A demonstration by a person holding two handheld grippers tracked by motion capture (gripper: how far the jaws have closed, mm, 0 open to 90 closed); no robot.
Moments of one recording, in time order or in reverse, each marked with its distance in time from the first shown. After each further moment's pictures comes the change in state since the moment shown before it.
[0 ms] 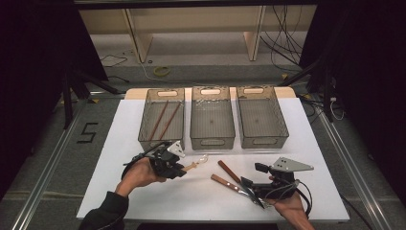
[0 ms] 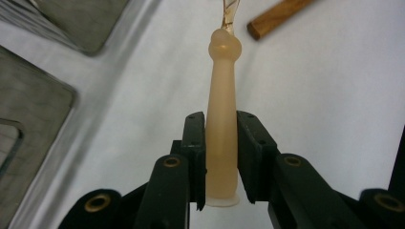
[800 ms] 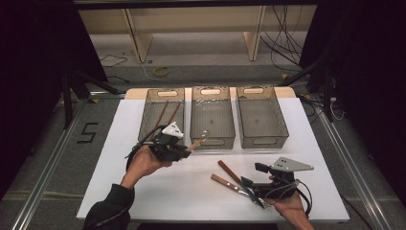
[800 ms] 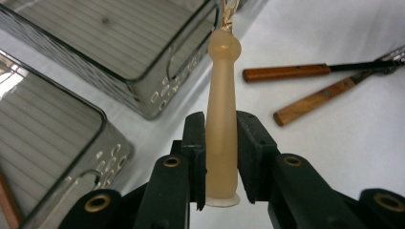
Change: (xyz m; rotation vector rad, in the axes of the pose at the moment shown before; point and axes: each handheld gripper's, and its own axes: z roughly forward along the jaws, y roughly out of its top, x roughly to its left) left arm 0.018 0.027 -0.020 -0.191 0.073 -0.130; right arm 0.000 0.000 0.000 -0.001 0.000 0.006
